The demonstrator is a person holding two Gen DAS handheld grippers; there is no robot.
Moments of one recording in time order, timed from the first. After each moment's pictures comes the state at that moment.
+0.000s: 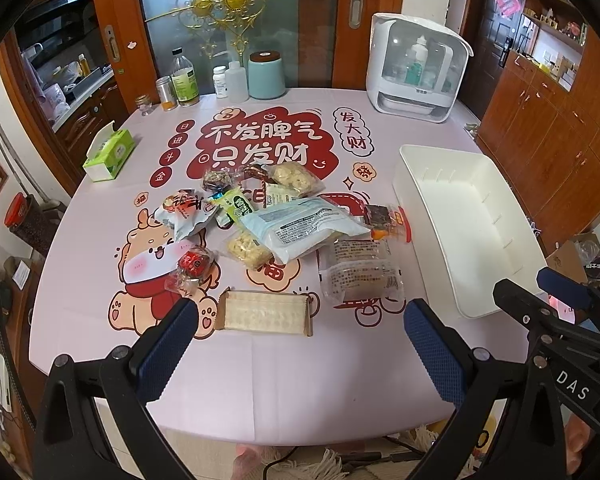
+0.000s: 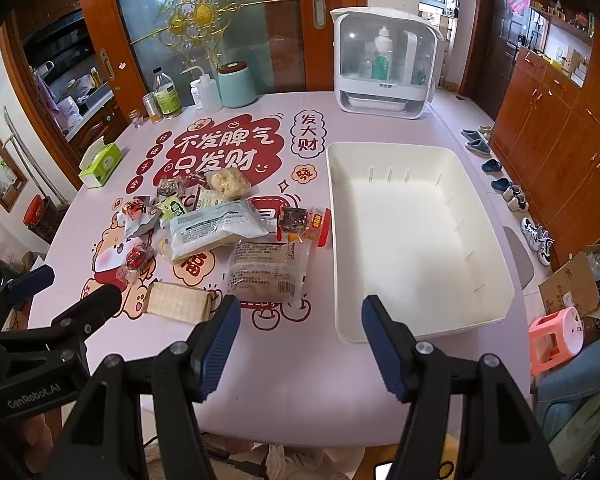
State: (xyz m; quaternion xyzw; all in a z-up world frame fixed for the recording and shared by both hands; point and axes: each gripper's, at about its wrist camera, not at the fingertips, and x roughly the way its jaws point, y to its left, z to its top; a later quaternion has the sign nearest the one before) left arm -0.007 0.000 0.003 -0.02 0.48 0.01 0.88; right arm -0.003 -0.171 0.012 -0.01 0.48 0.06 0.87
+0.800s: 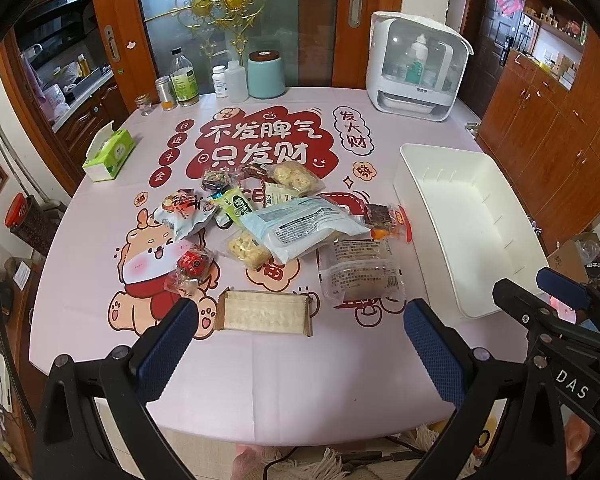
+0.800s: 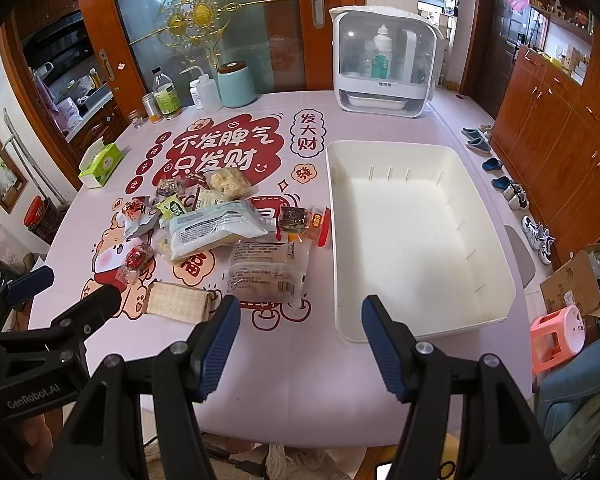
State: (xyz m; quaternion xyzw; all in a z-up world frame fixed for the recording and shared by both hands) left arm -0.008 0.001 0.002 -0.02 0.48 0.01 0.88; right arm -0.002 -0.172 0.011 -0.01 0.48 0.06 0.87
